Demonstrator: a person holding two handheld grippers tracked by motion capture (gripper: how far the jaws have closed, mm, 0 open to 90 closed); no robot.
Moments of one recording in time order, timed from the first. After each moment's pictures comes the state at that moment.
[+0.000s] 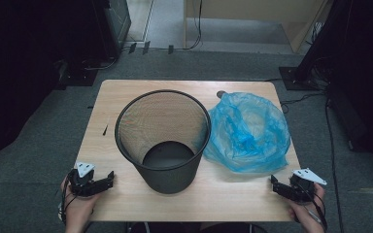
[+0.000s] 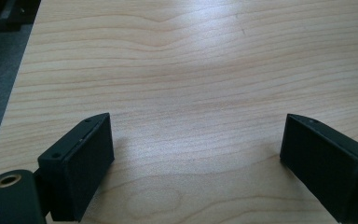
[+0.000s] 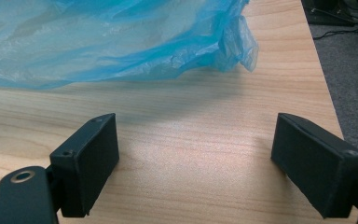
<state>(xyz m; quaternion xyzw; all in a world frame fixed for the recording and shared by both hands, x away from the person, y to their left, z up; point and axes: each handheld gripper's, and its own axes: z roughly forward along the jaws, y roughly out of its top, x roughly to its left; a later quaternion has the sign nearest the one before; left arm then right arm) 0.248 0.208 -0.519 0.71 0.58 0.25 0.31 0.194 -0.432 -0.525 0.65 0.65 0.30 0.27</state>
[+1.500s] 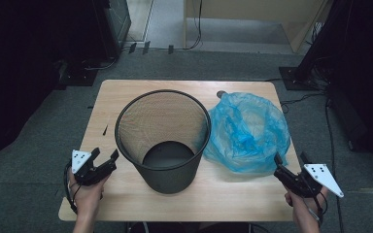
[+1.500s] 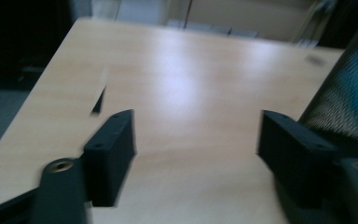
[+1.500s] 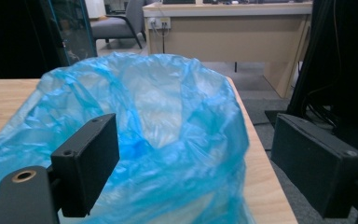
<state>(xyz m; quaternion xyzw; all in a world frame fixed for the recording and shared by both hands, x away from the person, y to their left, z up) 0.262 0.183 -0.472 0.61 0.55 0.28 0.49 0.183 -0.394 -0.440 0.58 0.53 0.45 0.42</state>
